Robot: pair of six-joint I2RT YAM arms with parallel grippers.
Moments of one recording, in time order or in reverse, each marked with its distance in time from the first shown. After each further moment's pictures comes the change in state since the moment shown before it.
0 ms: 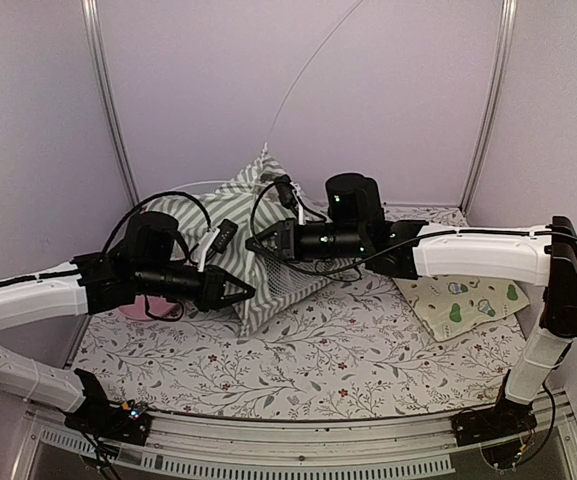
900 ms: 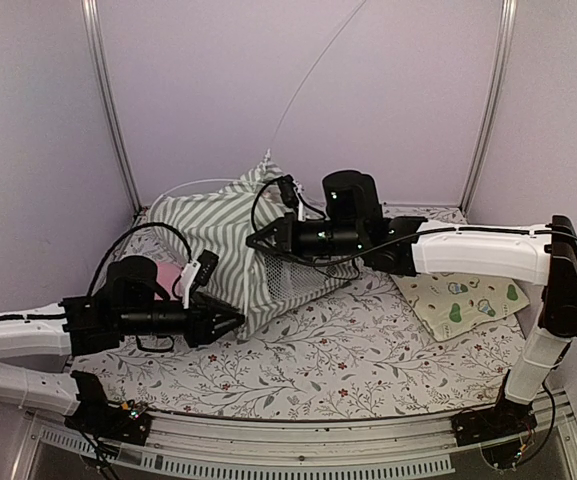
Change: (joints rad) left arm -0.107 -0.204 -0.283 0.188 -0.168 0.002; right arm 0.001 0.008 0.032 -0.045 0.059 0.114
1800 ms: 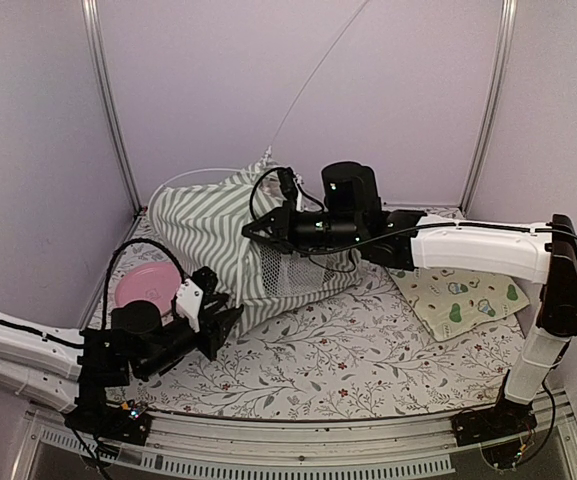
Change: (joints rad) left arm -0.332 0.058 -0.178 0.439 -0.784 0.328; right arm 0.001 0.012 0.051 -0.004 0.003 0.096
